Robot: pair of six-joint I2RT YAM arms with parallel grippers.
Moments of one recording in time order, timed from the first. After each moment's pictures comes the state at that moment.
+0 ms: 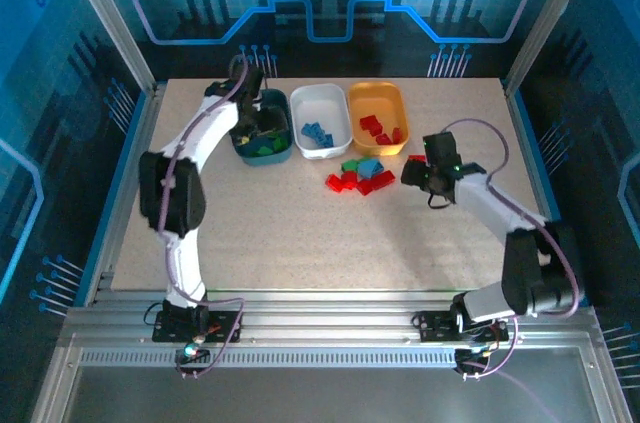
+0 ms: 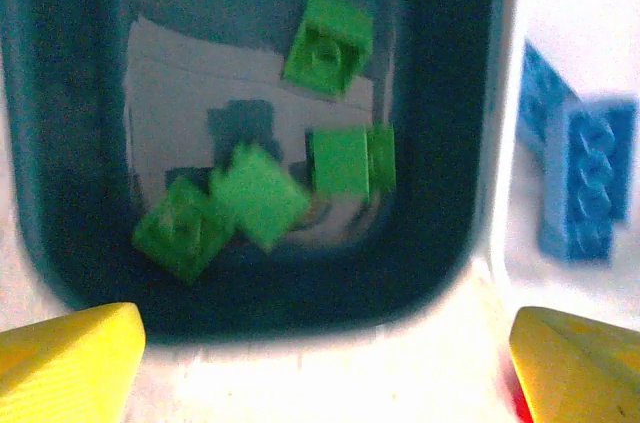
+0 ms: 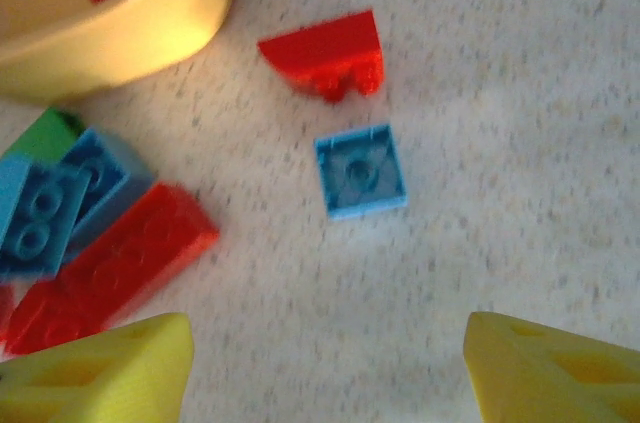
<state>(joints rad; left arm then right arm) -0.18 1.95 1.73 -0.91 0.07 -0.52 0.20 1.47 0.92 -0.46 0.12 0.48</state>
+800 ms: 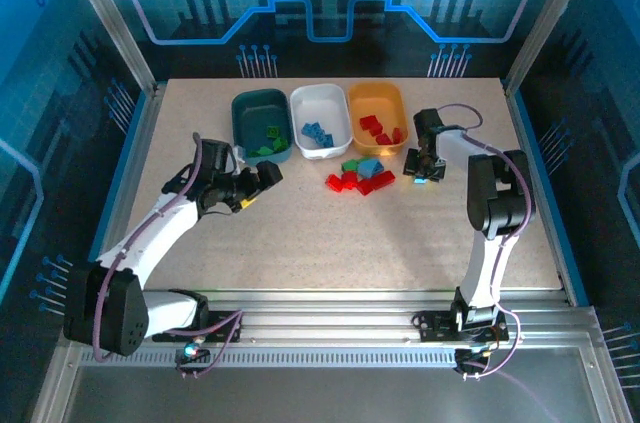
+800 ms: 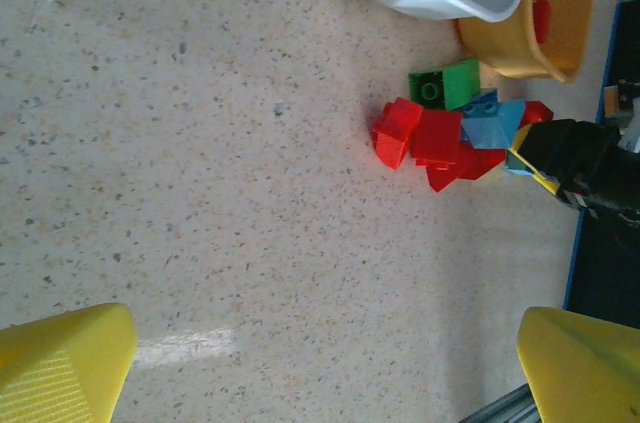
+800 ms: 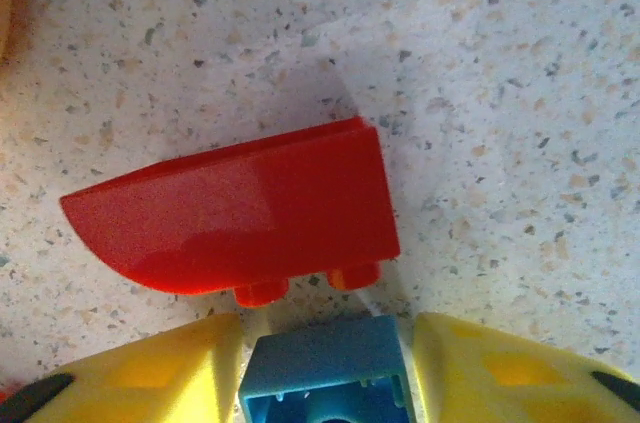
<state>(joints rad) -0.18 1.23 0.81 -0.44 0.45 -0.77 0.12 1.97 1.31 -0.66 0.07 0.40</state>
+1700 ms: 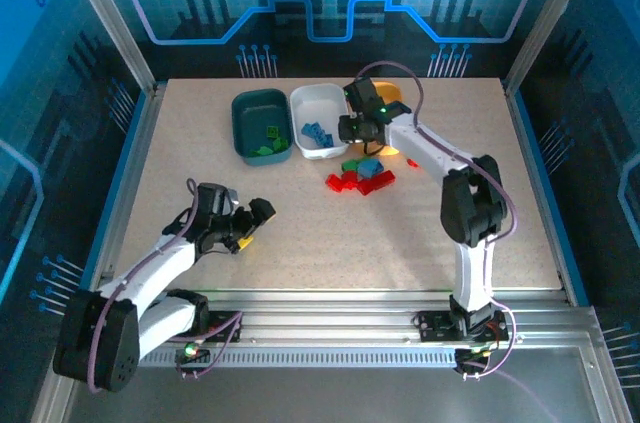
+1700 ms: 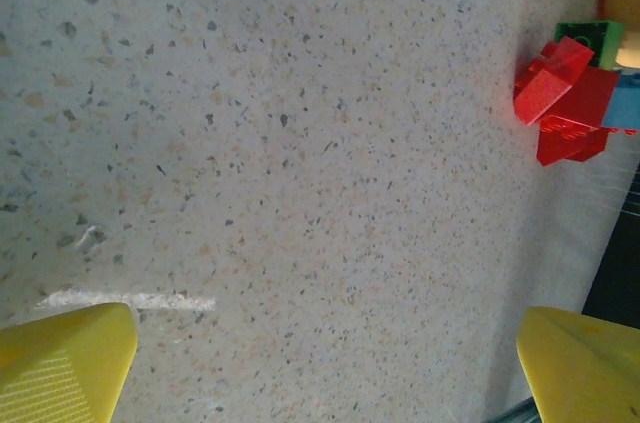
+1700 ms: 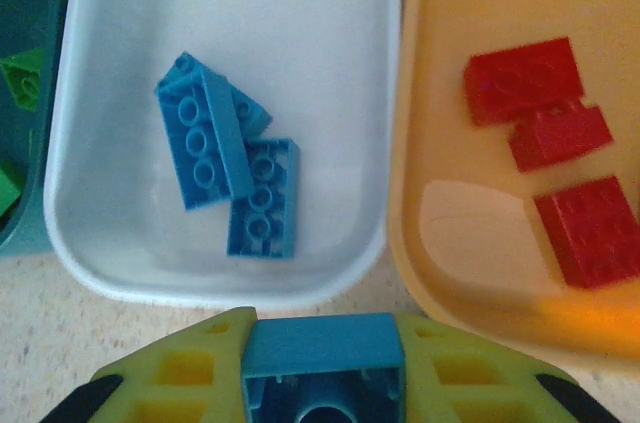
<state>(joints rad) -0.19 1.02 0.42 -0.29 0.43 -0.95 0.49 2.03 1.75 -0.66 0.09 0.35</state>
